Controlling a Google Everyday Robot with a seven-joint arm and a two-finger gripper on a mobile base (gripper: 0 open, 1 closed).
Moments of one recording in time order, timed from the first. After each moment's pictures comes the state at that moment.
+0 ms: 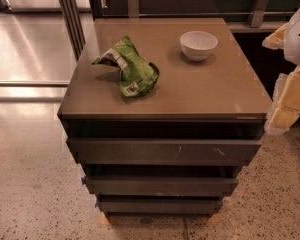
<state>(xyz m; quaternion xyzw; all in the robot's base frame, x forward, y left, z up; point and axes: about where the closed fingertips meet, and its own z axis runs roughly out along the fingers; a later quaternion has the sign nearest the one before) 0.438 -0.217 0.977 -0.60 0.78 -0.03 0.16</state>
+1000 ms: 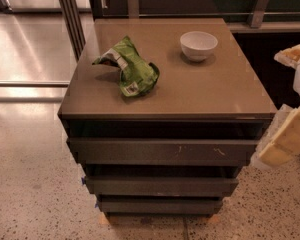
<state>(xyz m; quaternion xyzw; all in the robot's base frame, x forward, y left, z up) 0.383 -0.192 0.978 -0.54 0.81 -0.04 0.24</state>
